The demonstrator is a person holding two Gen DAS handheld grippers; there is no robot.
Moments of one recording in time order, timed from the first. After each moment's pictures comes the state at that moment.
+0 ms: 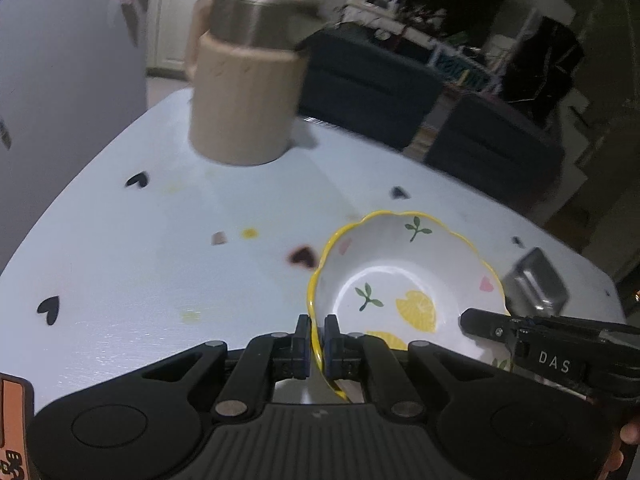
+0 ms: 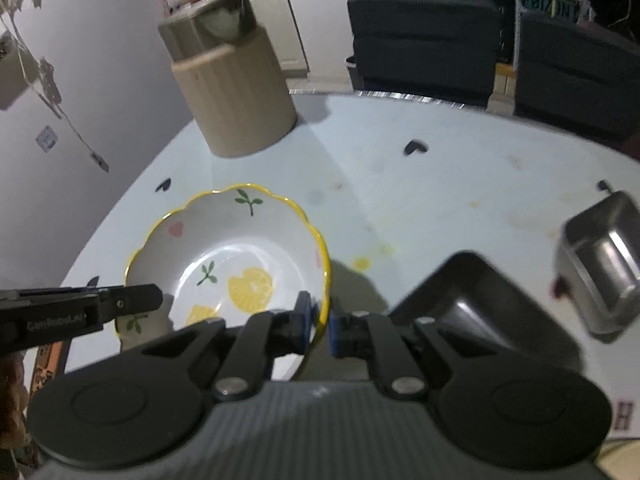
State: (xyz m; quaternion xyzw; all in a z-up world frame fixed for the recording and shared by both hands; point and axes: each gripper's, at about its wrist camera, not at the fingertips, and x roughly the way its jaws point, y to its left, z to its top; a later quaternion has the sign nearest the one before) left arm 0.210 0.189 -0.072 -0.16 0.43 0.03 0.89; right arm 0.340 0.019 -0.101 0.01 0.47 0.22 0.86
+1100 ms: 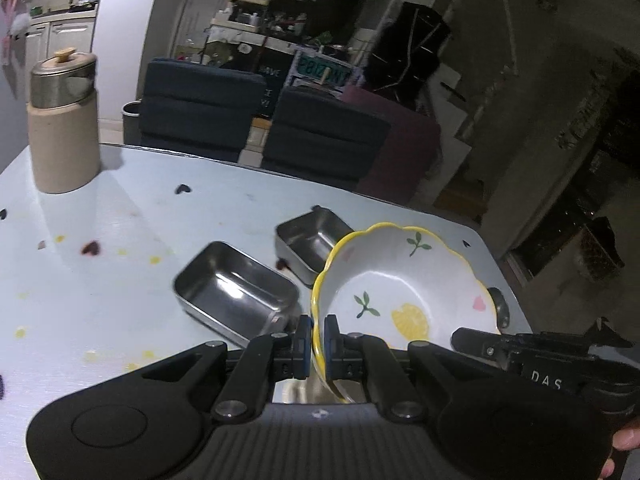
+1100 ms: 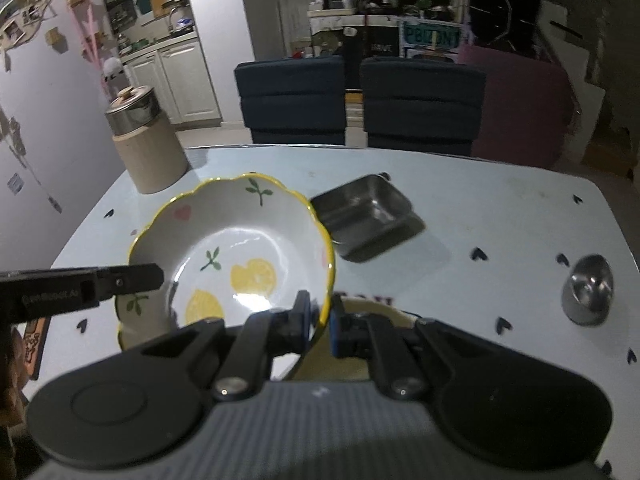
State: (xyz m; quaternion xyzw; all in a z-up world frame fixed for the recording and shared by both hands) left arm 0.144 -0.005 -0.010 -0.13 0.39 -0.13 0.90; right arm 0.194 -0.179 -0.010 0.03 0.42 0.09 0.90
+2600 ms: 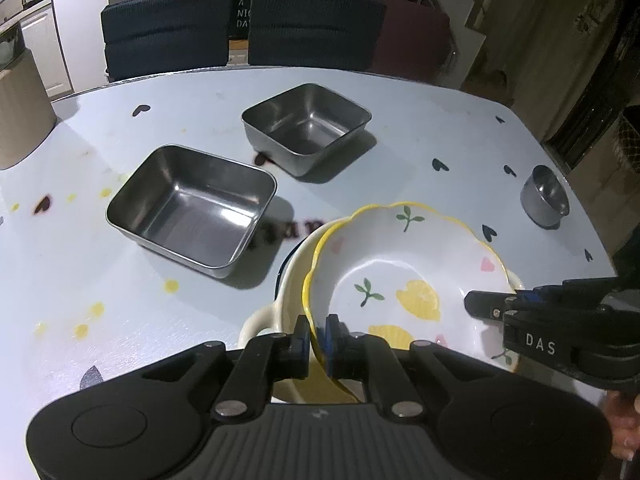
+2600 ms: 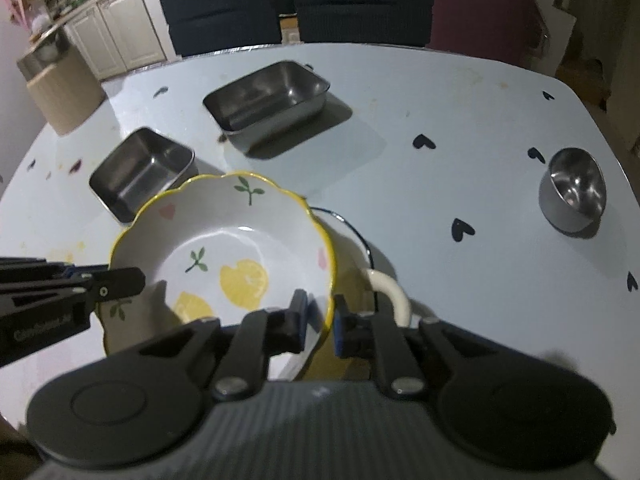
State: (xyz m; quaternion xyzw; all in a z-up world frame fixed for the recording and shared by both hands) left arm 0.180 -0.077 -0.100 -0.02 0.50 -0.12 0.86; right arm 0.230 -0.204 -0.127 0.03 0.53 0.03 0.85
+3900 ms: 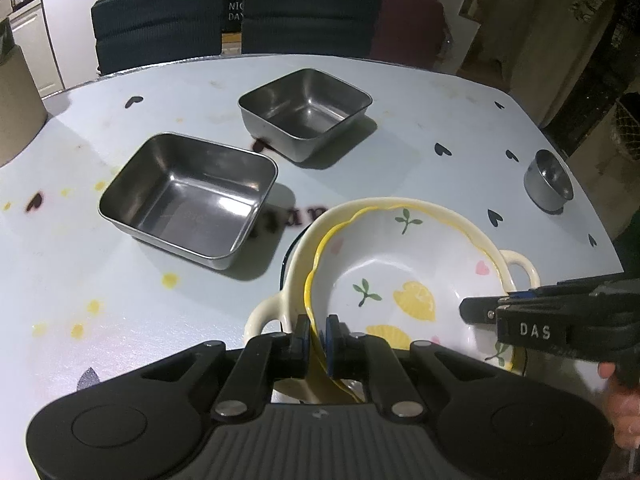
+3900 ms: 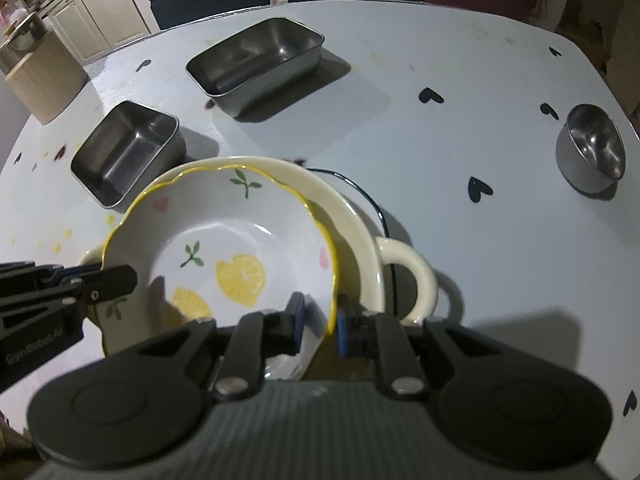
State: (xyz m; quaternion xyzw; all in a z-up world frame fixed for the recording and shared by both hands) left arm 0.184 -0.074 -0.114 -0.01 0.51 -0.13 0.85; right arm 0.243 -0.208 -0.143 0.06 0.58 0.02 0.81
